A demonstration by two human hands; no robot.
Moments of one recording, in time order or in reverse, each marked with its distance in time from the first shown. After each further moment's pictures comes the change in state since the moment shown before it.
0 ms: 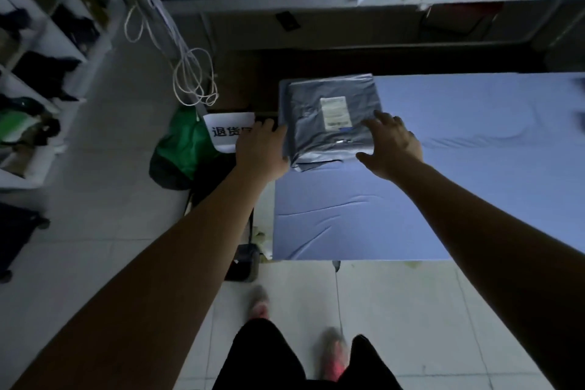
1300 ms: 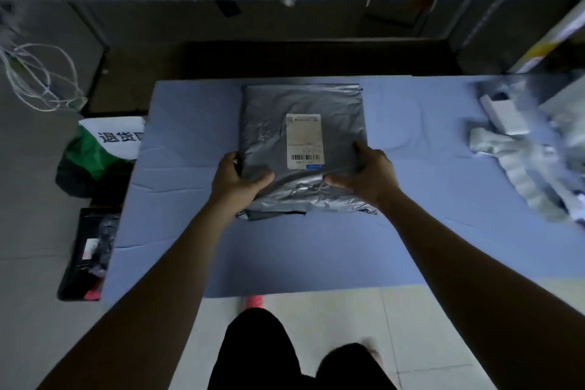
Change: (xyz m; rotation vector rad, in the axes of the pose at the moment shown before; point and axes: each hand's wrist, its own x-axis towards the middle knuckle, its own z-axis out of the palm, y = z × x) left_hand 0.108 0.268 0.102 -1.187 -0.006 -0.502; right_hand 0.026 0.325 0.015 0.484 -0.119 0.254
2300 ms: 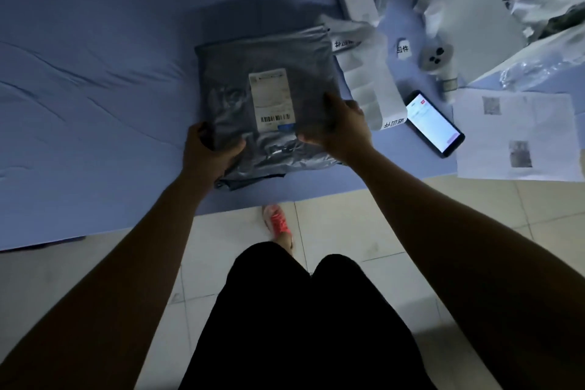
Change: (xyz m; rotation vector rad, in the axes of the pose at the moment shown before) left_hand -0.122 0.064 0.354 -0.015 -0.072 -0.102; right_hand -0.017 0.326 -0.167 -0.057 -0.031 0.061
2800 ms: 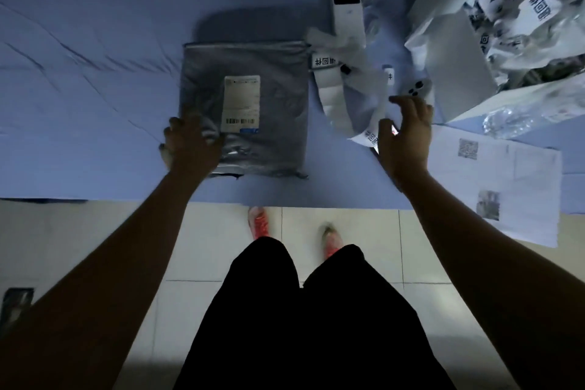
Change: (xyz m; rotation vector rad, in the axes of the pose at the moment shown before) left_hand -0.044 0.071 0.070 0.816 0.290 -0.076; right_hand 0.024 0.133 -0.110 0.147 0.432 -0.210
